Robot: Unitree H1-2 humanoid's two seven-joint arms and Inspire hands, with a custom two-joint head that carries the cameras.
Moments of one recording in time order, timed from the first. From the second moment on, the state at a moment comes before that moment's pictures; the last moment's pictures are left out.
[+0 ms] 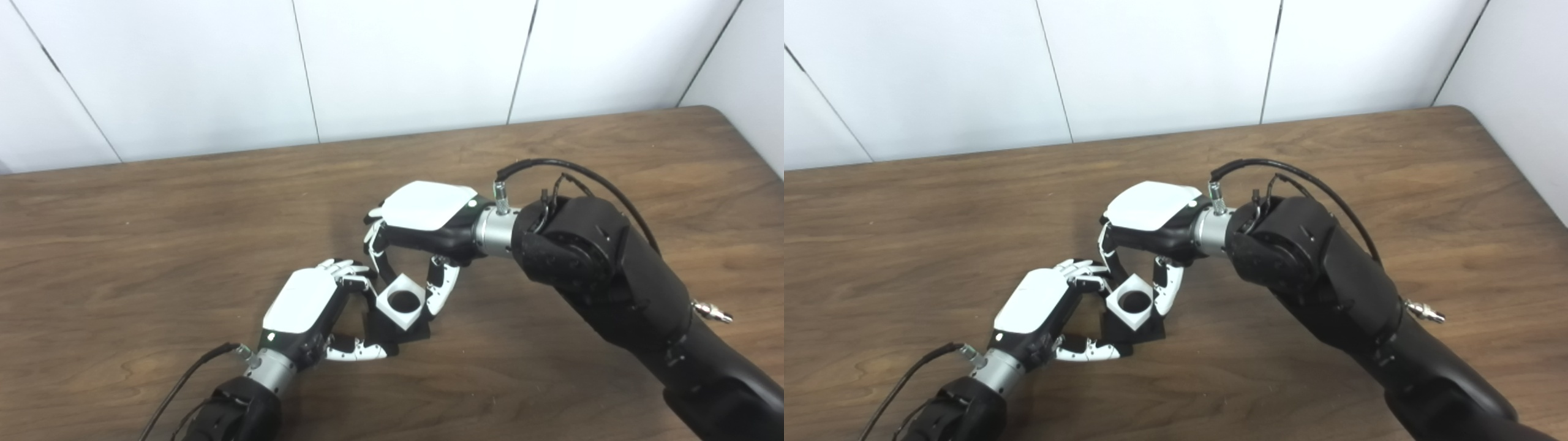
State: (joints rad) left arm -0.09 0.25 -0.48 -0.18 0.84 0.05 -0.16; right arm -0.57 -0.40 0.46 -0.51 -0.81 0.23 1.03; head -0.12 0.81
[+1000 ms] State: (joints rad) left arm -0.09 0.25 -0.48 -0.18 0.84 0.06 -0.16; right arm -0.56 -0.40 0.45 -0.50 -0.82 0.22 1.04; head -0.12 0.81
